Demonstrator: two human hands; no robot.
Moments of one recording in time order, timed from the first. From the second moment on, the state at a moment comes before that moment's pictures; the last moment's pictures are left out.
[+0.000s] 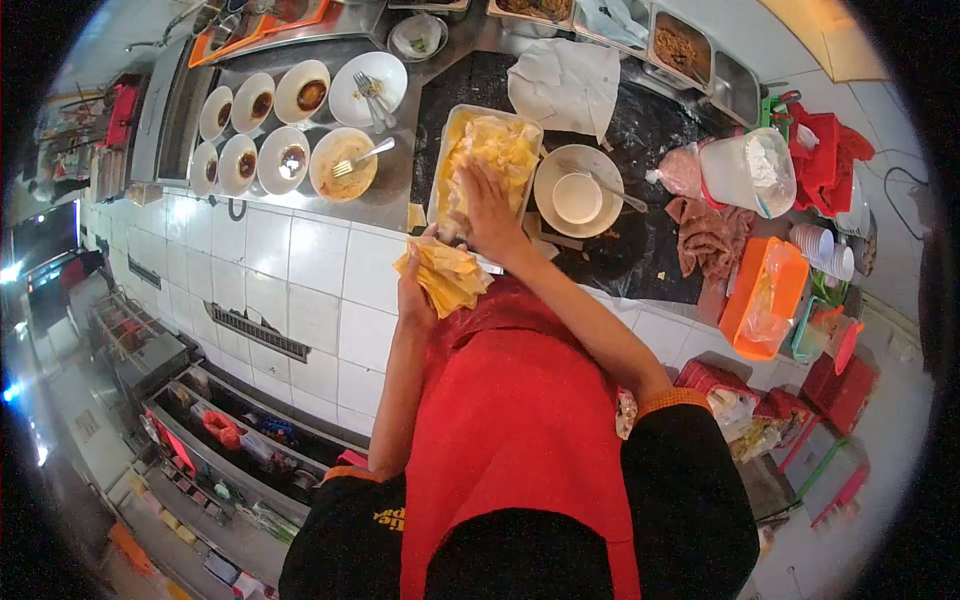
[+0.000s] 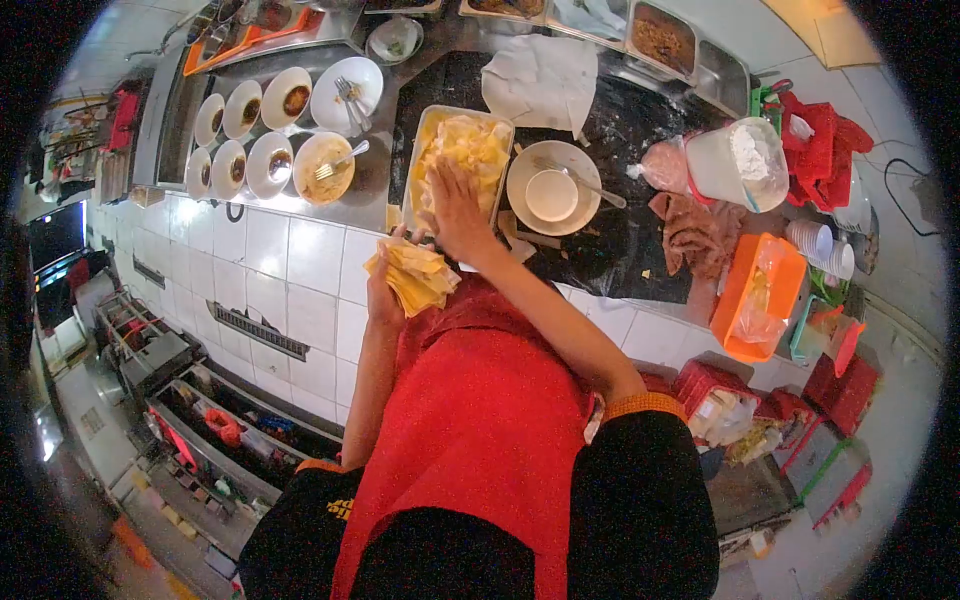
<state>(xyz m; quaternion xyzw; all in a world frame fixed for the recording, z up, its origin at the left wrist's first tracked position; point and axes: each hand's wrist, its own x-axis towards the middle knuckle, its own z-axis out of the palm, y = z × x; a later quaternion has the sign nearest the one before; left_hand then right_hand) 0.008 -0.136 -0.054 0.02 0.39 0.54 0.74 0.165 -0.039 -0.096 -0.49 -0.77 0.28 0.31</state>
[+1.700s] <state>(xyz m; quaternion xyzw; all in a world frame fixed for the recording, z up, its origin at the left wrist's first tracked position) 0.106 -0.087 -0.020 0.12 0.30 0.48 0.81 0.273 -0.097 0.023 -0.56 -0.66 0.32 0.39</state>
